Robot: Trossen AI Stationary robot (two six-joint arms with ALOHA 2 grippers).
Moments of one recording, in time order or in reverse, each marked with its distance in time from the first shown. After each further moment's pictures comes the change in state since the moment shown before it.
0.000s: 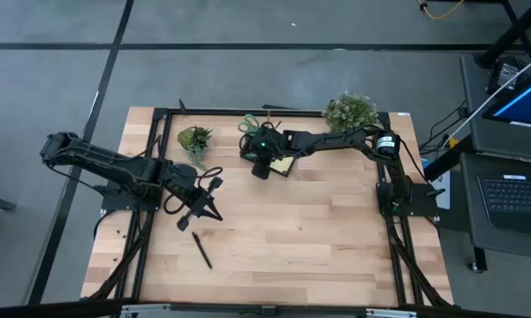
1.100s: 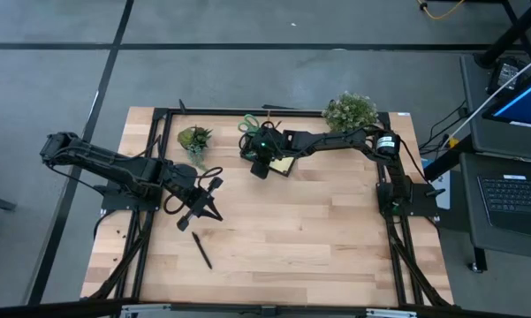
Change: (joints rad) left arm 0.000 0.000 0.000 0.000 0.000 0.000; right arm 0.000 -0.001 0.000 0.008 0.027 0.047
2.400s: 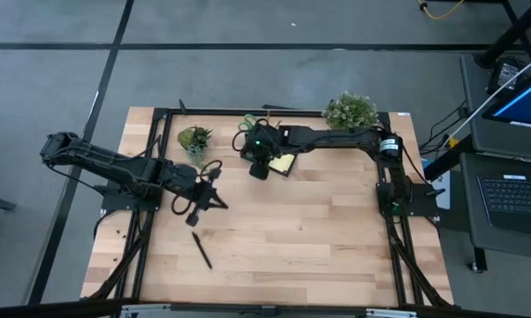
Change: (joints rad) left arm 0.000 0.000 0.000 -0.001 -0.197 -0.116; right arm 0.052 -0.027 0.218 -0.313 -0.003 -0.056
